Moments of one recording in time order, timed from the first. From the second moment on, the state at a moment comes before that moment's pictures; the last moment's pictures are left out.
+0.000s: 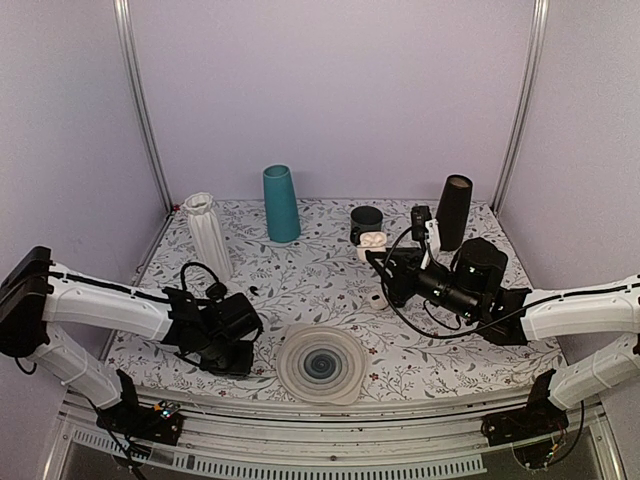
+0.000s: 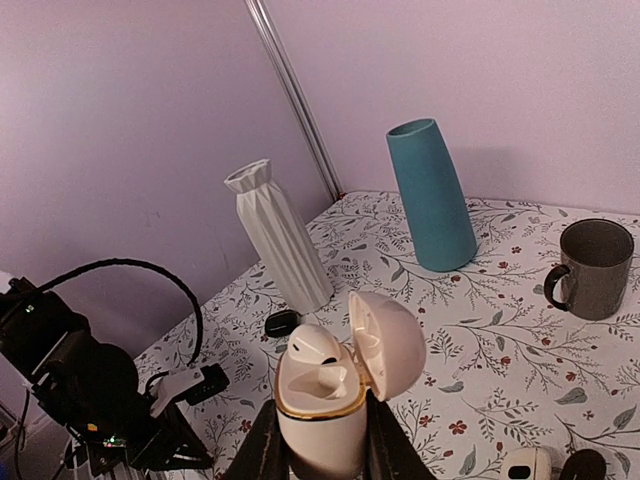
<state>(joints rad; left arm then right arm) -1.02 1.44 0.68 -0.57 -0.11 -0.97 0.93 1.27 0.60 0.64 0.07 0.38</state>
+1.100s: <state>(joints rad) -1.00 1.46 0.74 -0.52 -0.07 -0.99 0.93 1.24 0.58 0.63 0.07 0.38</state>
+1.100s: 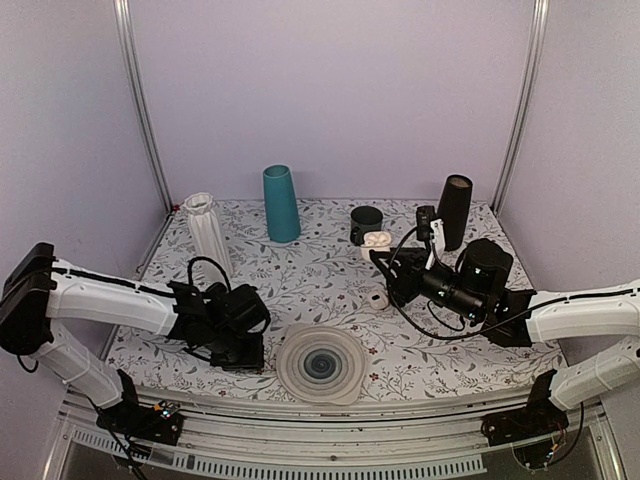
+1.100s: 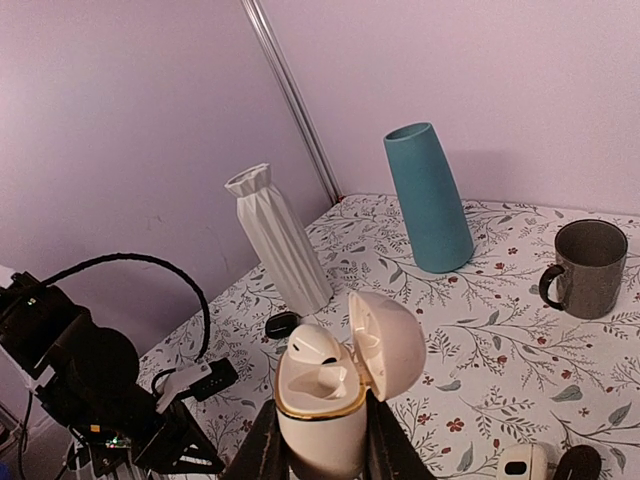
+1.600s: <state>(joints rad) -1.07 1.59 0.82 -0.59 -0.18 -1.14 0.93 1.24 0.57 0.63 0.07 0.39</state>
